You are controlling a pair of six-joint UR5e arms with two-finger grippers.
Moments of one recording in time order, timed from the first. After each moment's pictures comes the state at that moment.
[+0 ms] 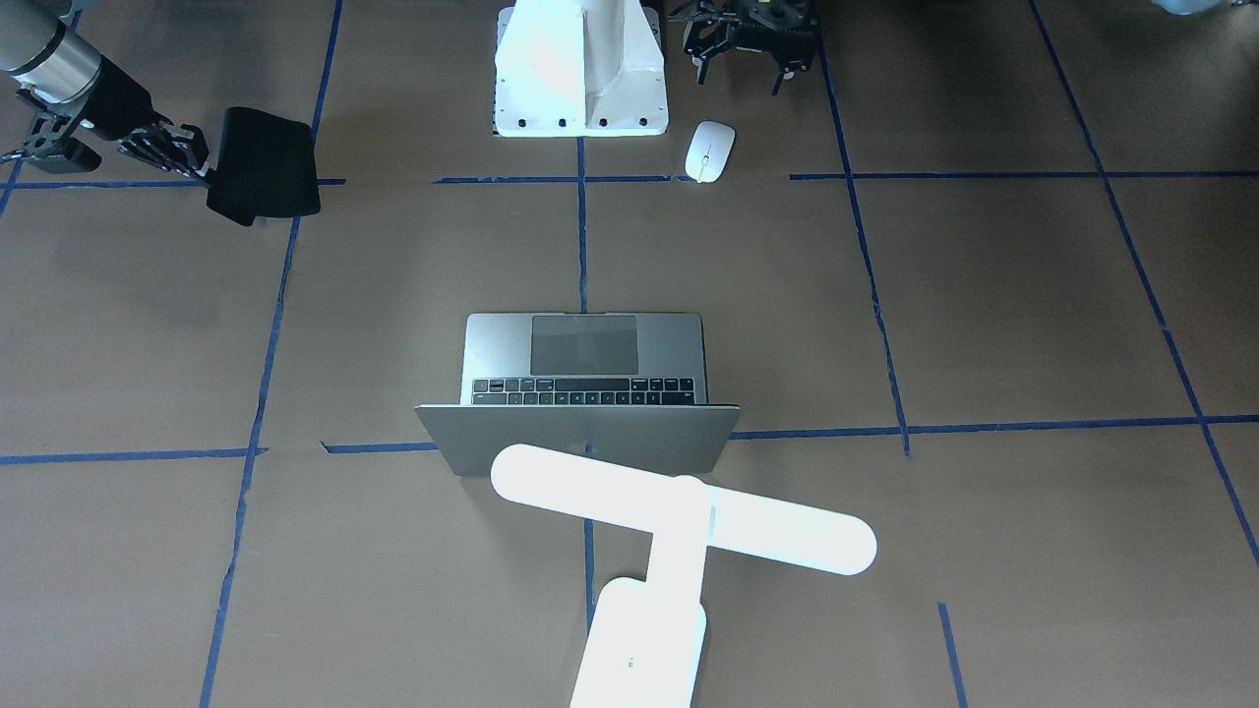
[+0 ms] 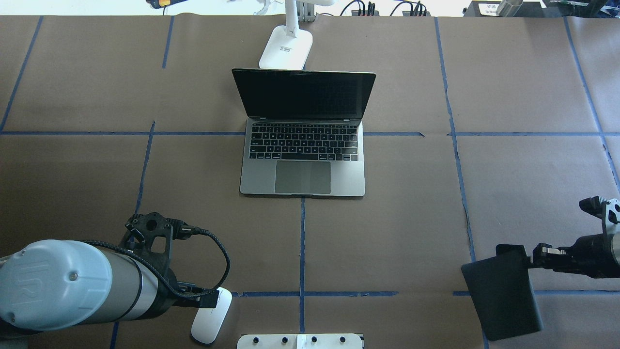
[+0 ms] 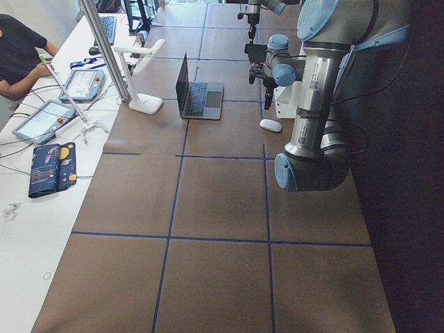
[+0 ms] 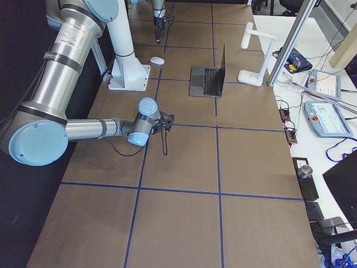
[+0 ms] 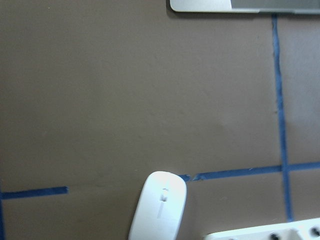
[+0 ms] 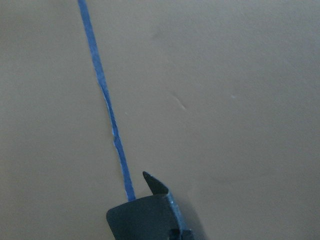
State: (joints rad) left arm -0.22 -1.82 -2.35 -1.36 -1.73 -1.21; right arm 0.60 -1.96 1.91 -0.45 2.04 1.57
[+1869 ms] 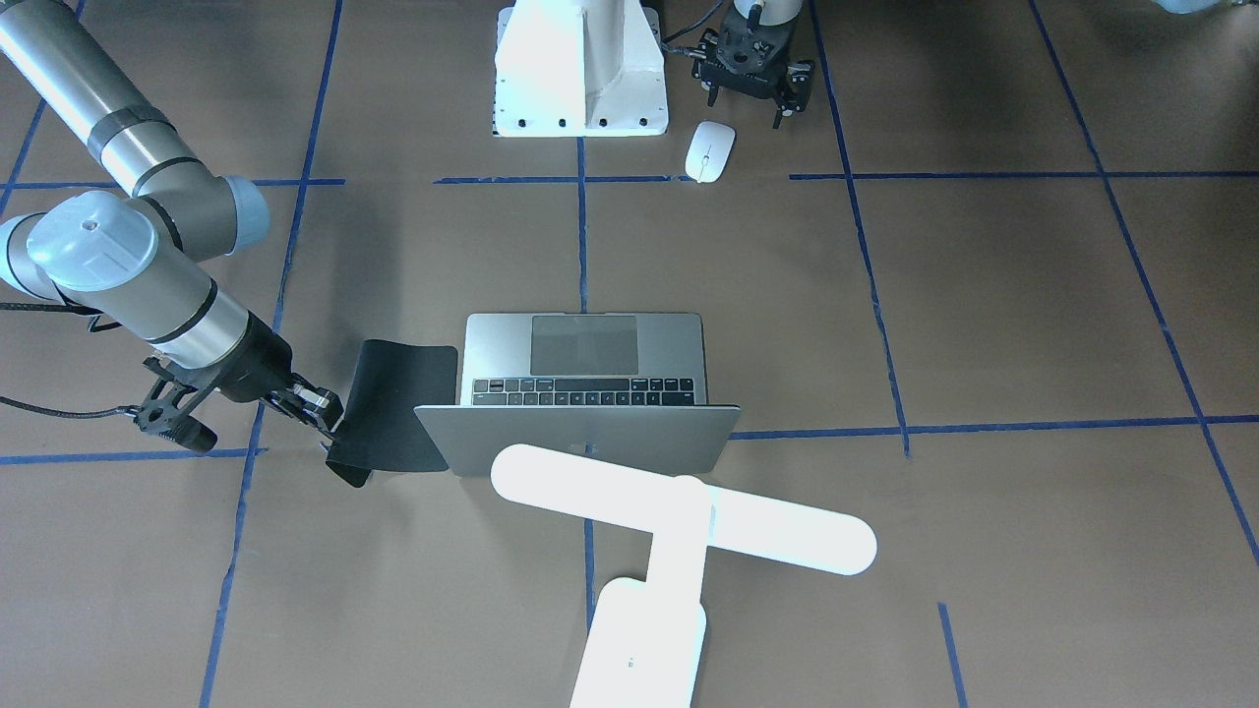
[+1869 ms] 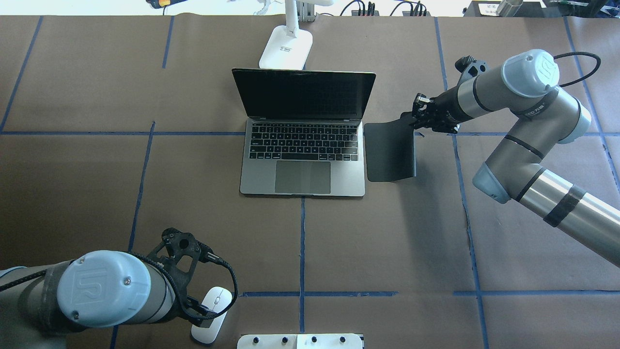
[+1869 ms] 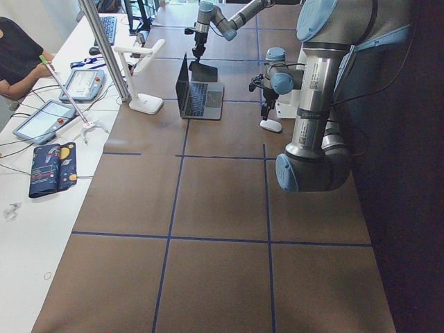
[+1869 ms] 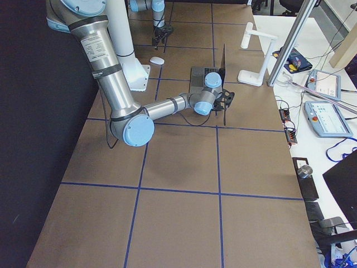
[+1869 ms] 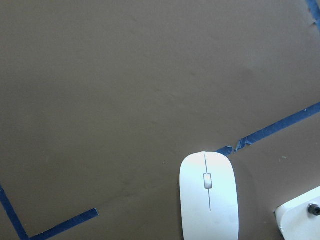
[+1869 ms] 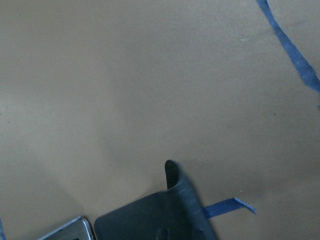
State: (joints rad) left arm -0.19 -1.82 -2.24 -1.40 -1.73 -0.96; right arm 0.86 -1.15 1.40 -0.77 2.11 1.60
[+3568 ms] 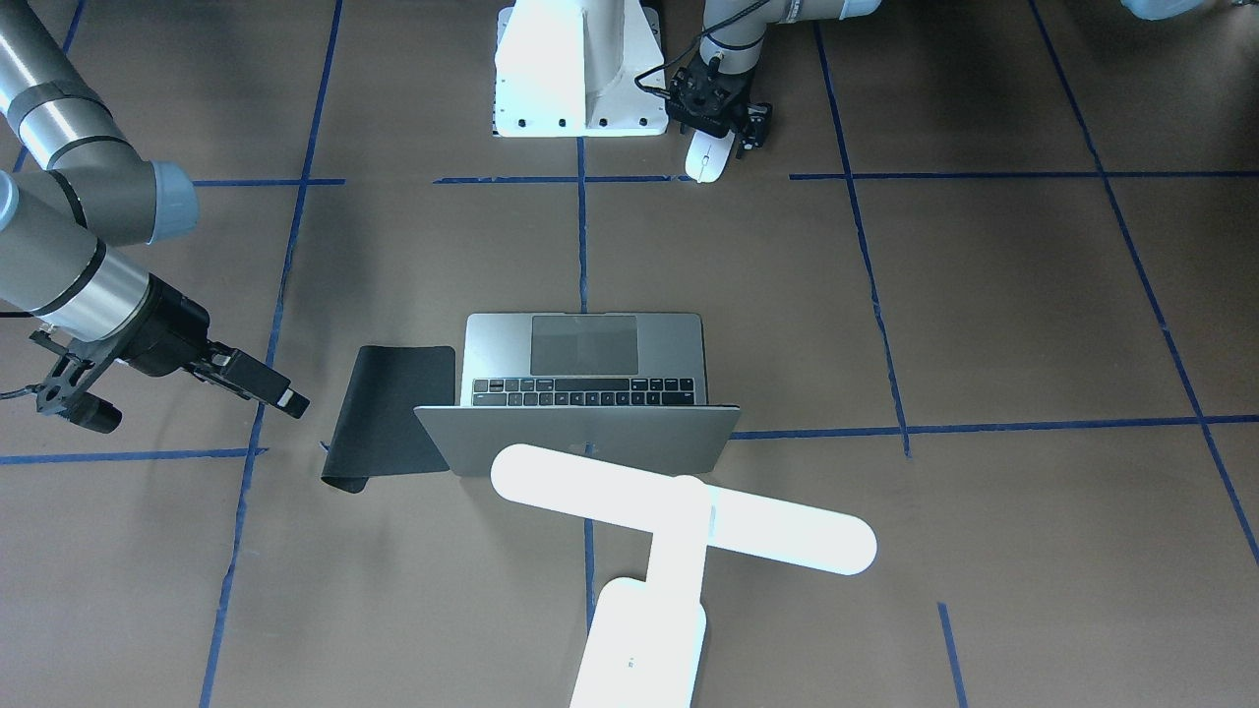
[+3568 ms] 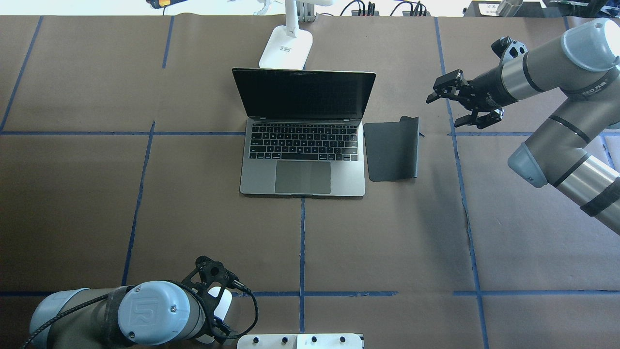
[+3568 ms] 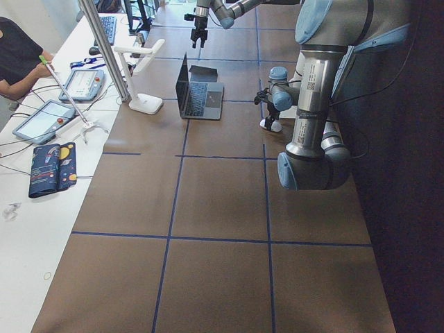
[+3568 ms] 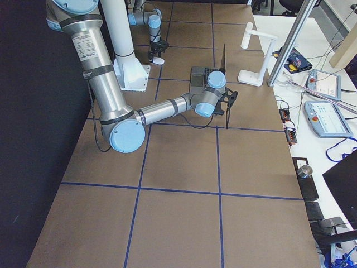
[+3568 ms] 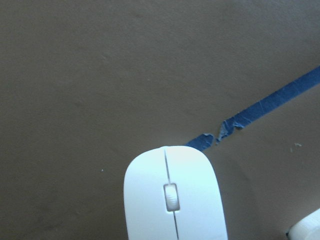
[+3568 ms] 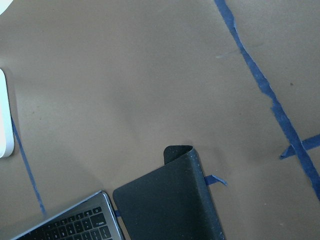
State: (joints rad) left arm -0.11 -1.84 -2.03 -1.62 -1.69 -0.96; right arm 0.97 -1.23 1.50 -0.77 2.28 1.60
